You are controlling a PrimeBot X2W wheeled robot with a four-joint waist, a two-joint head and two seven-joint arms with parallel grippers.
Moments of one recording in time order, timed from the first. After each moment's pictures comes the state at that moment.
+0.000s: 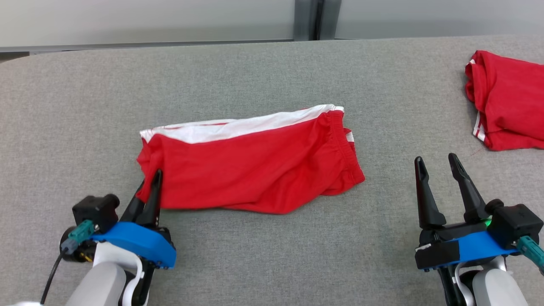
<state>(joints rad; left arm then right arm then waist) -0.31 0.33 -0.42 0.39 -0.63 -0.02 -0.19 -0.15 -0.05 -0.01 0.10 0.17 0.13 -0.21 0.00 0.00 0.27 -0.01</state>
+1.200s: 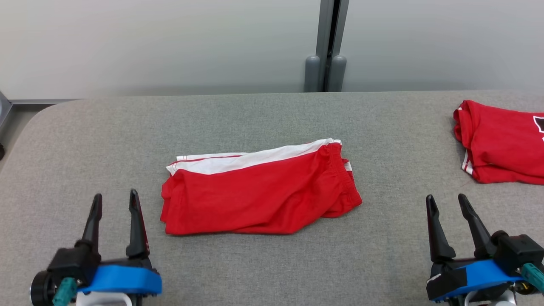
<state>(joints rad) -0.06 0.15 -0.06 0.19 -0.27 0.00 -0.26 -0.04 -0.05 -0.06 0.14 0.17 0.13 -0.19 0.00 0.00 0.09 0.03</state>
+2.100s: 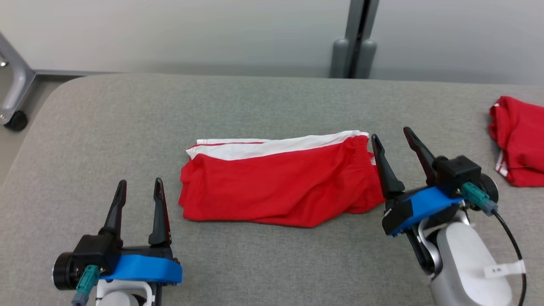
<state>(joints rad) -0.08 0.07 -0.04 0.19 -0.17 -0.05 -0.26 -0.36 -0.05 0.09 0.34 0.10 0.13 -0.16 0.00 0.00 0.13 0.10</state>
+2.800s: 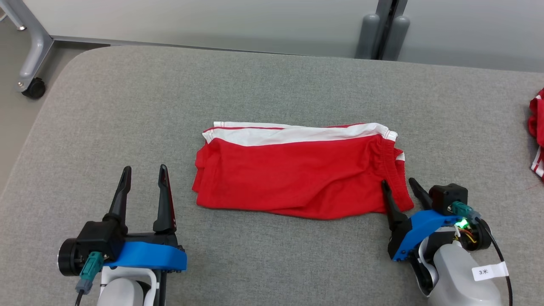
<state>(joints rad) -0.14 0.05 -0.05 0.22 -0.17 -0.06 -0.26 -0.50 -0.05 0.03 0.91 0.10 0.13 -0.25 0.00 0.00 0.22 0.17</state>
